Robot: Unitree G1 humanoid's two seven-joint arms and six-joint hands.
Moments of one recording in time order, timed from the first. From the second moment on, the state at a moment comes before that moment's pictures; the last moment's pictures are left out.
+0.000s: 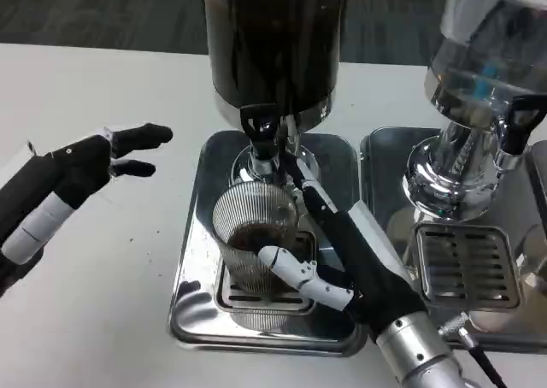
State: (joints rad) left arm -0.13 0.52 0.26 0.52 -0.34 -0.68 -0.88; right arm 0.01 -0.08 0.32 0.16 -0.34 -0.29 -0.02
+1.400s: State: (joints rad) left arm -0.09 0.54 0.26 0.53 -0.34 -0.68 -0.88; right arm -0.07 -0.09 0.34 0.29 -0.33 -0.33 0.02
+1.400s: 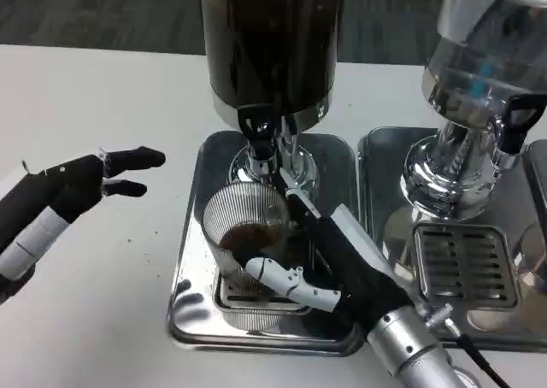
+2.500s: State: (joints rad) left arm -0.11 0.55 0.25 0.57 -0.34 -0.68 -0.88; right arm -0.07 -0.10 0.37 0.28 -0.41 -0.32 -0.02
